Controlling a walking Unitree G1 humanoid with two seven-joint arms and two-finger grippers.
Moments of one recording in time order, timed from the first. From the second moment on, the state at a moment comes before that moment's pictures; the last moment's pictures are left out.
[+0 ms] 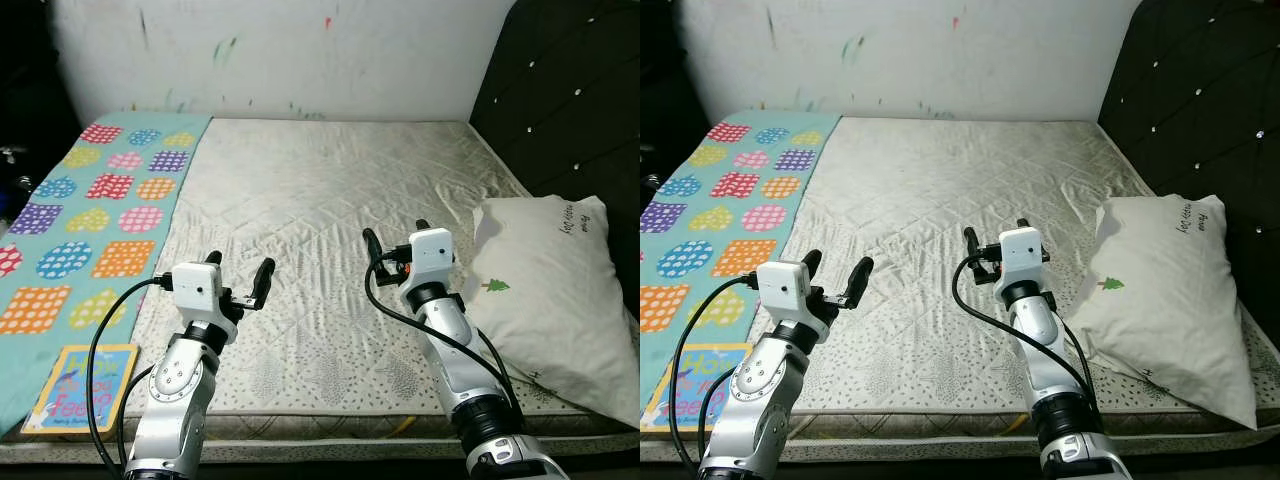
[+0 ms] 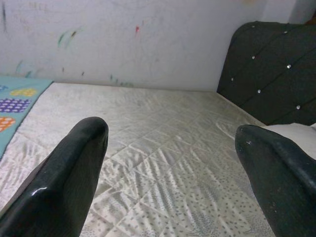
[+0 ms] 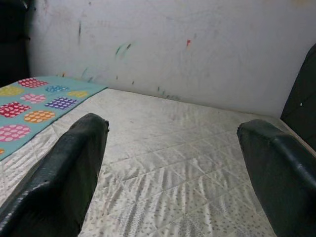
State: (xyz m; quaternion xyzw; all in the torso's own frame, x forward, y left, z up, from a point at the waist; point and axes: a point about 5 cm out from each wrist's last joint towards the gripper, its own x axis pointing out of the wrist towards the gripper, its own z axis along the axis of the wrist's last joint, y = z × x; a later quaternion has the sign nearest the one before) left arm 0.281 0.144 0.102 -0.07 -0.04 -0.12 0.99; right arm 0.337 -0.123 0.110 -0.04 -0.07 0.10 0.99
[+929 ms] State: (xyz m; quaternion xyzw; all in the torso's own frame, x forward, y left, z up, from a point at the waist) left arm 0.282 0.135 0.101 -0.07 -0.04 -0.13 0.99; right arm 0.336 -0.134 0.112 -0.06 -0.08 0.08 0.99
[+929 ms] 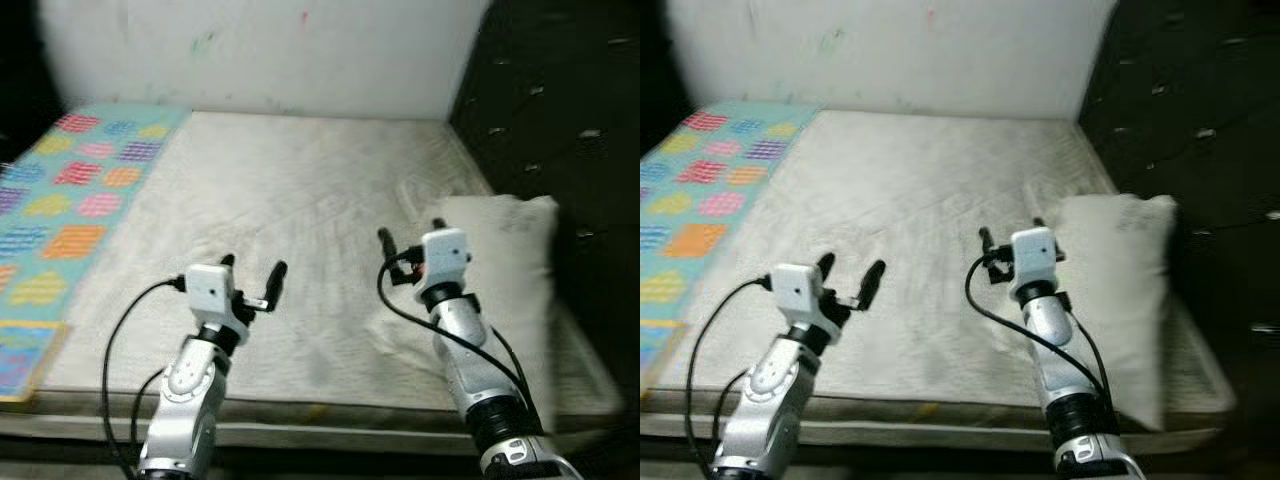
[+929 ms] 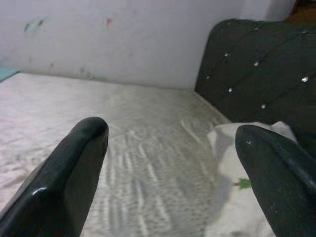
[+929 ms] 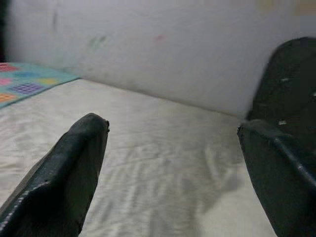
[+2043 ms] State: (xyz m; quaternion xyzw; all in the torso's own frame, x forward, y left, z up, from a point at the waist) left arm 0.281 0.139 0.098 -0.08 -0.03 -0.13 0.99; right arm 0.334 -0.130 0.111 -0.05 -0.08 0.08 0.99
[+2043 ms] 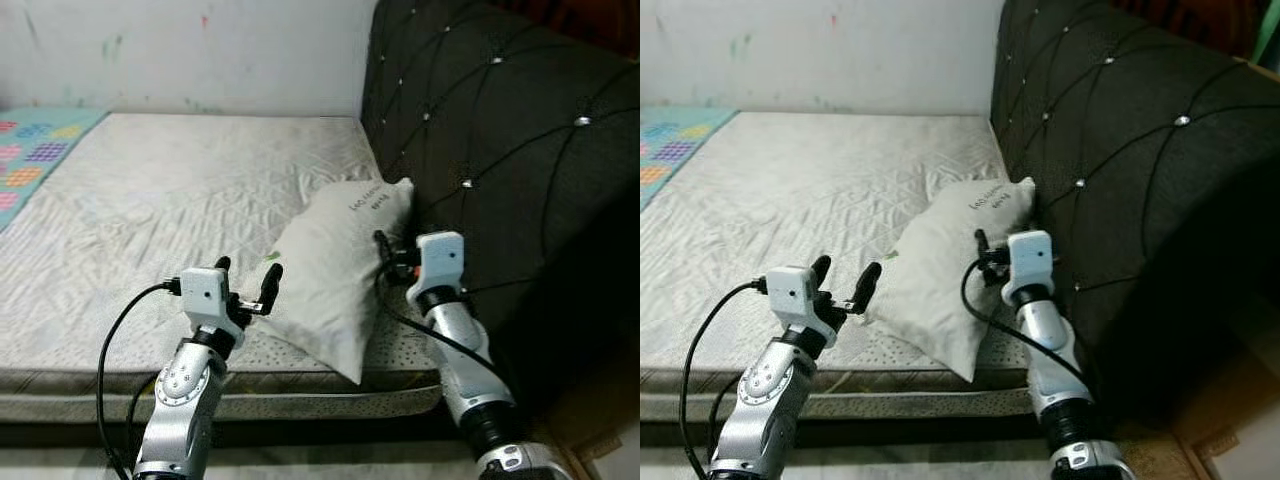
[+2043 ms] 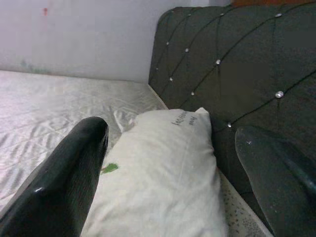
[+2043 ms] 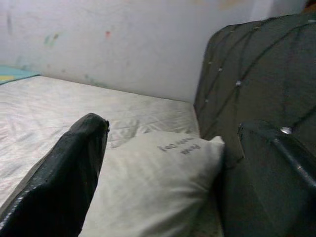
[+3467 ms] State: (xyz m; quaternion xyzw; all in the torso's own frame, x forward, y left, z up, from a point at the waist) left arm 0.281 0.146 0.100 -0.08 -0.04 -0.14 0.99; right arm 0.338 -0.118 0.116 -0.04 -0.08 0.10 0.99
